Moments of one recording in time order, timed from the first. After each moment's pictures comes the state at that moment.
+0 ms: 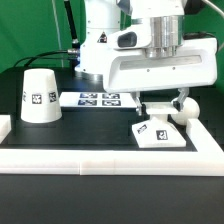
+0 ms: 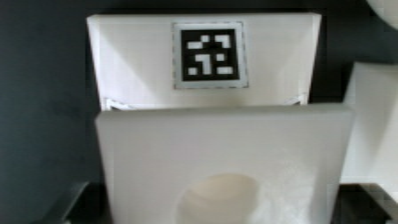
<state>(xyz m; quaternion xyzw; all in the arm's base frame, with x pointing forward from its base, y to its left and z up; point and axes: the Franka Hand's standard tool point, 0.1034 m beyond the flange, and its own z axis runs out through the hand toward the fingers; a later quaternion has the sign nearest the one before) 0.547 0.089 0.050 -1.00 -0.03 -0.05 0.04</state>
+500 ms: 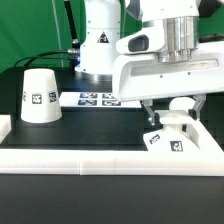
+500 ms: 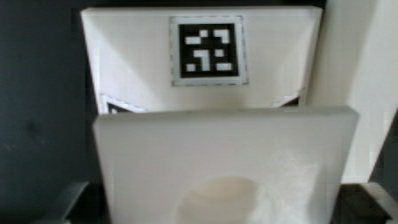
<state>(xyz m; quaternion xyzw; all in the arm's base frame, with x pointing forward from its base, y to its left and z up) 0.589 0.101 0.051 -1.00 -0.02 -0.08 0.05</state>
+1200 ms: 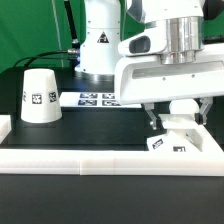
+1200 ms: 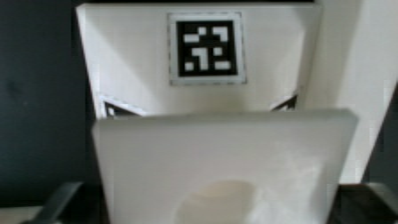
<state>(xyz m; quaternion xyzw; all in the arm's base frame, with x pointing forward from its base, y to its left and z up) 0.600 0.102 0.054 -1.00 -0.01 -0.09 0.05</state>
